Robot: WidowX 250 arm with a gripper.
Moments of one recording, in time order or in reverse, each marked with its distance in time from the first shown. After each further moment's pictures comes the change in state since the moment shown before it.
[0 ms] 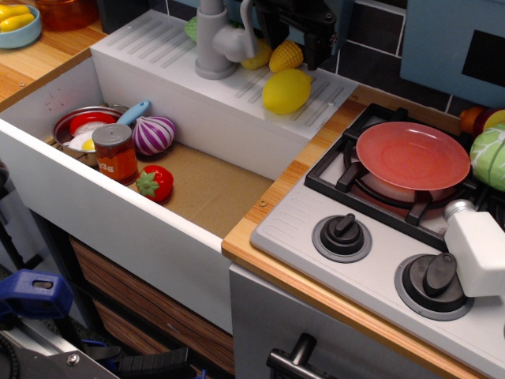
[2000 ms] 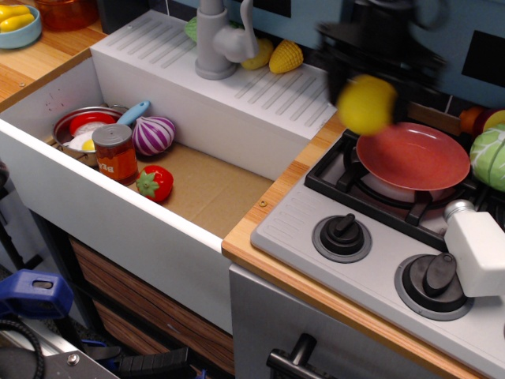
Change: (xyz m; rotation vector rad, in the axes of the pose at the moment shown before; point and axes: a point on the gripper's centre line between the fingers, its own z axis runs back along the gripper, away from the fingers) arm -0.037 -0.145 0.036 0.047 0.158 0.300
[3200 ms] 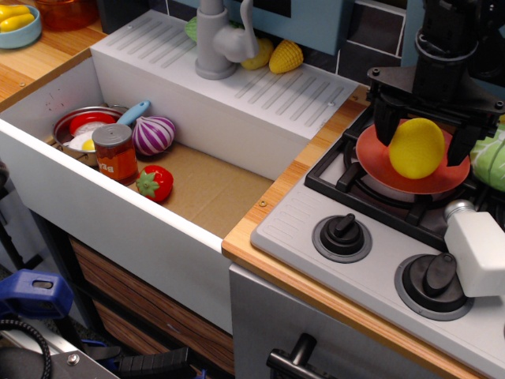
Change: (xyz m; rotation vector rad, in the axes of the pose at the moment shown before) arm -0.004 -0.026 -0.011 -0.056 -0.078 -0.021
